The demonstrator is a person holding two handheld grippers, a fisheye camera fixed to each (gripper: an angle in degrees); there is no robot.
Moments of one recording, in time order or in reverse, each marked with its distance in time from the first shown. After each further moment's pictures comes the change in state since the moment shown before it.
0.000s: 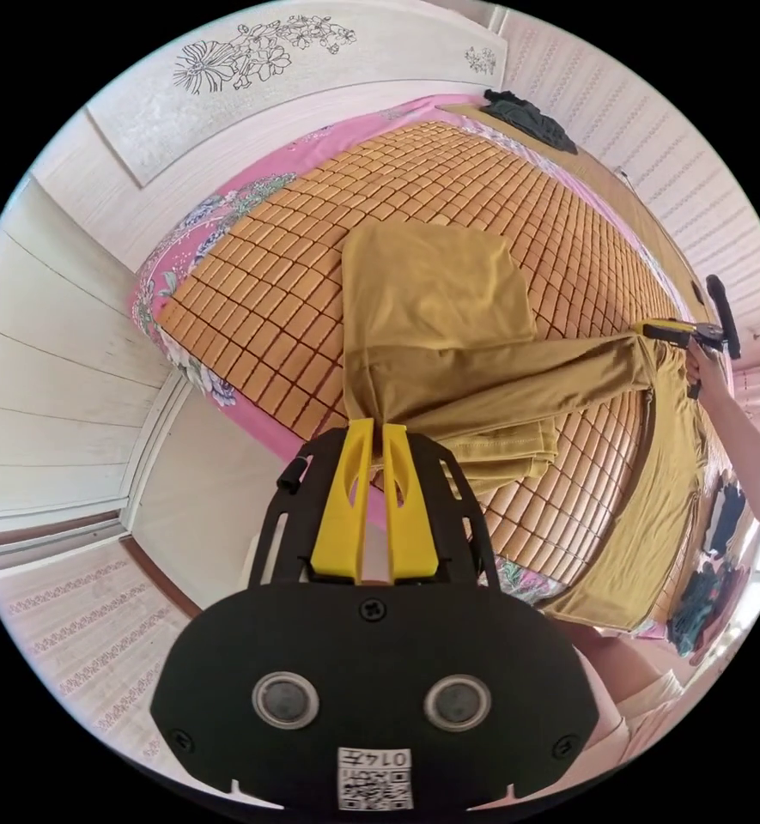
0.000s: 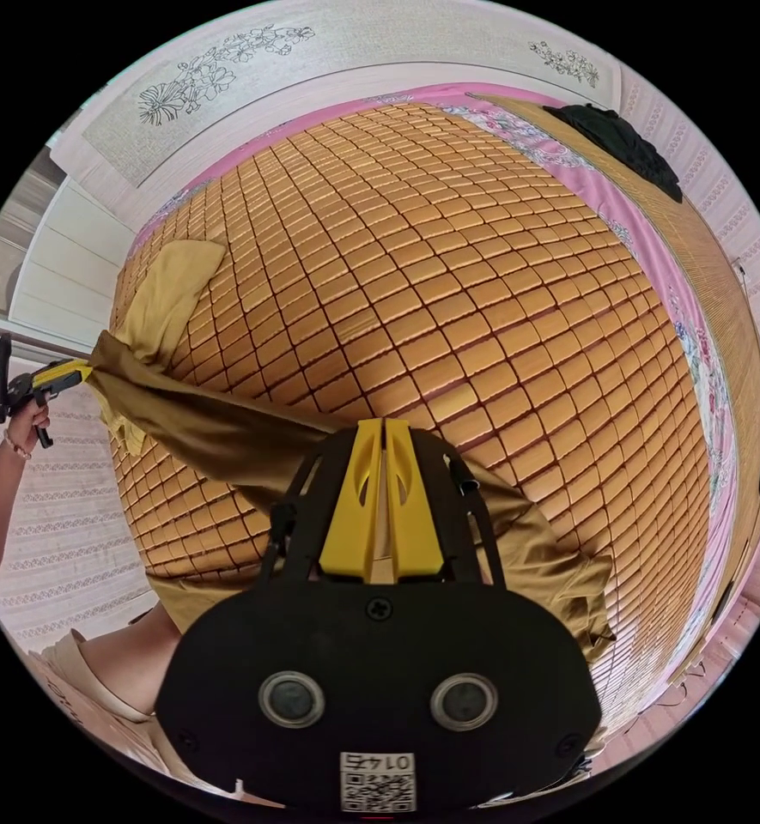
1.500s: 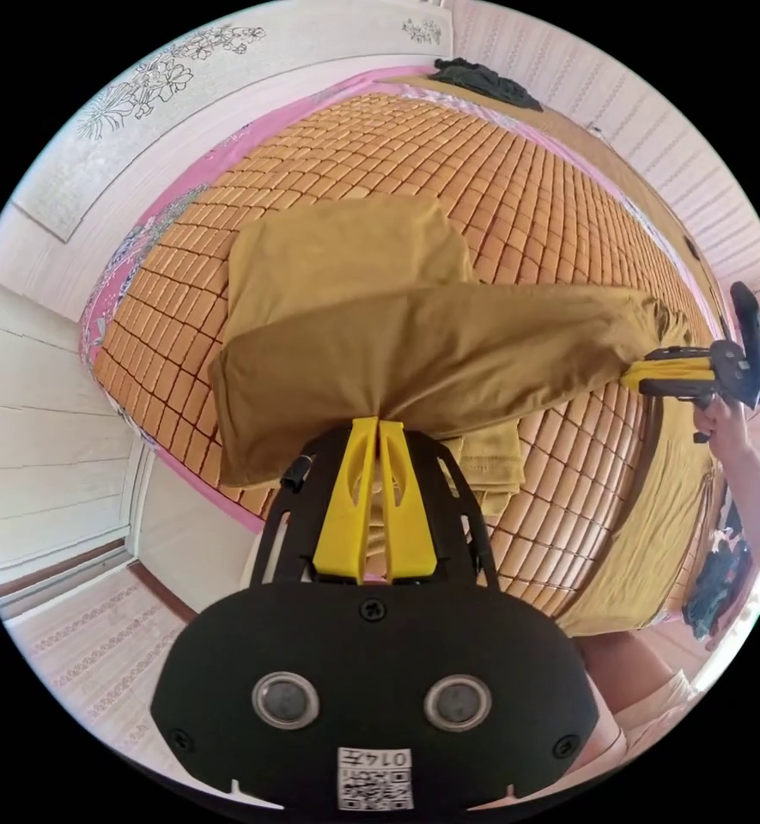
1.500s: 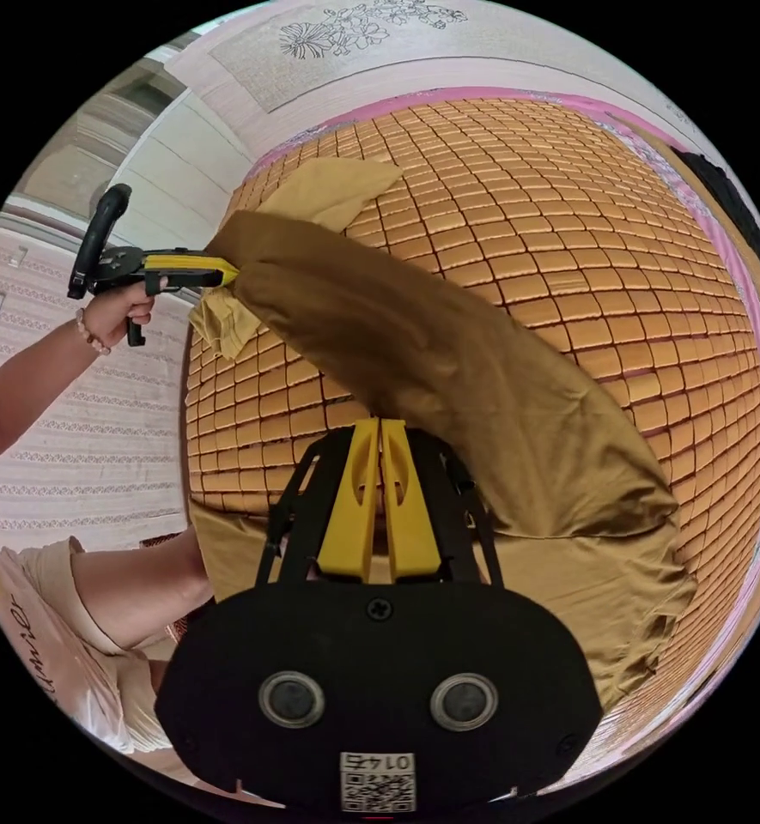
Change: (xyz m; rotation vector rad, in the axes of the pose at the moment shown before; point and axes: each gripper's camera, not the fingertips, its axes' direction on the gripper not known) left arm 0.146 -0.090 0.120 -0.004 0.001 0.109; right arm -0.045 0.081 0.013 -0.038 -0.206 -0.234
